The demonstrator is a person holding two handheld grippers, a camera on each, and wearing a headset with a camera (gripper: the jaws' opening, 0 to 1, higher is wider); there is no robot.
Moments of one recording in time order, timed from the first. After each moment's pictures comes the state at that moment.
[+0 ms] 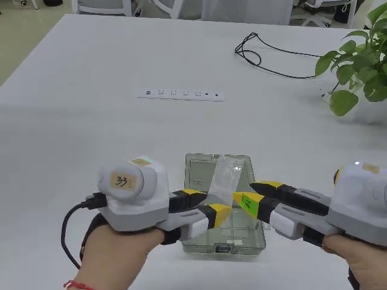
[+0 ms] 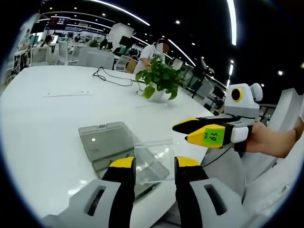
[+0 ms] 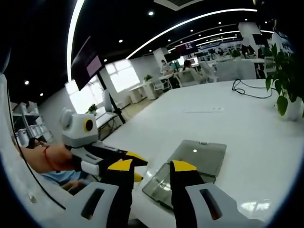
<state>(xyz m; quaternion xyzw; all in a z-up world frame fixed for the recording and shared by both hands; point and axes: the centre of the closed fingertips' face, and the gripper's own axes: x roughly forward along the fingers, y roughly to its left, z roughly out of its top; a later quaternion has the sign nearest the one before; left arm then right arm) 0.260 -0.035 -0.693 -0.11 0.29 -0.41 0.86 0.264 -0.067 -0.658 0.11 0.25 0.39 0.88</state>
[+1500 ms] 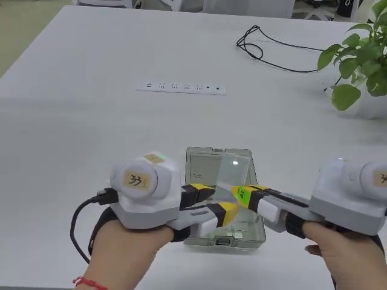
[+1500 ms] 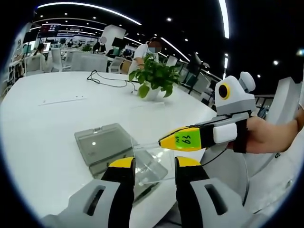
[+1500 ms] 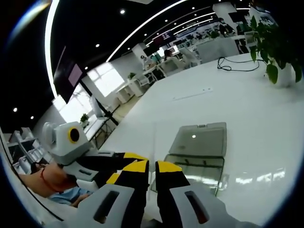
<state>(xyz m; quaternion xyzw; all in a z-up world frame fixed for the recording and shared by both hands) 0.255 -0.045 -0.692 -0.08 0.28 -0.43 0.85 0.264 -0.056 -0.678 0.18 0.32 0.33 0.87</state>
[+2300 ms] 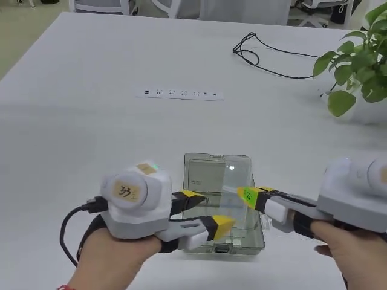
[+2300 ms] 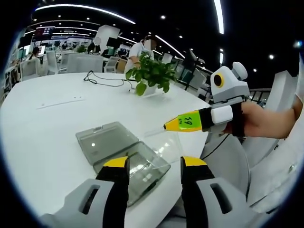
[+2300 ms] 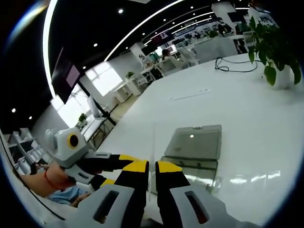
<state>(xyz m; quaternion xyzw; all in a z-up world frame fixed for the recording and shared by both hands) 0.251 -0.032 -0.698 -0.06 0.28 -0.45 0.85 0.272 -0.072 -0.674 0.18 0.32 0.32 0.87</state>
